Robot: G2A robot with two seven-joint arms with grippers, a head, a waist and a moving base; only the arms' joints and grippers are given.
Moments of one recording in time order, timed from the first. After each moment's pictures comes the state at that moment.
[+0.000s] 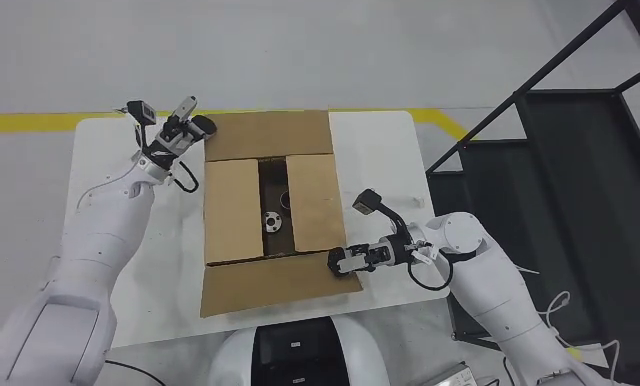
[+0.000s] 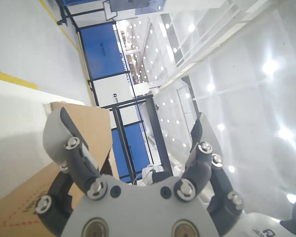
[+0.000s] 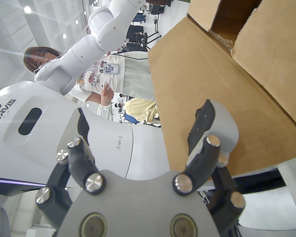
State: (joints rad) left arm 0.57 -1.25 -0.96 -0.43 -0.71 -0.75 -0.86; right arm -1.31 -1.07 1.23 -1.57 0.45 -0.35 1.42
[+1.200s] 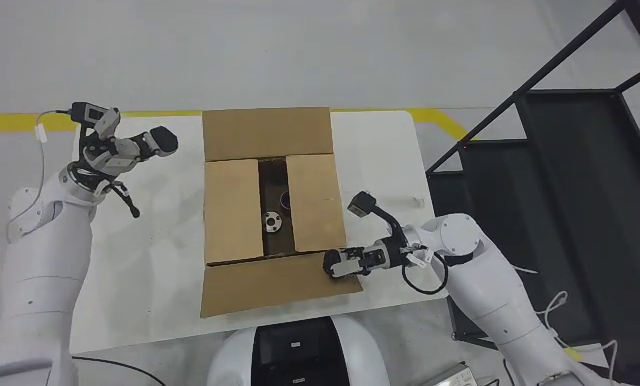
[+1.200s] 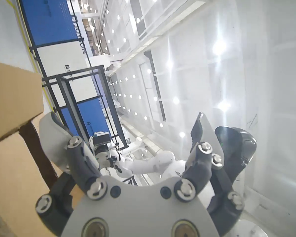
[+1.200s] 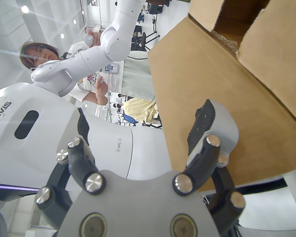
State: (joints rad) left arm 0.92 -1.08 -1.45 -1.04 -0.90 -0.34 -1.34; right arm -1.32 -1.07 1.21 -1.63 0.42 -0.32 1.39
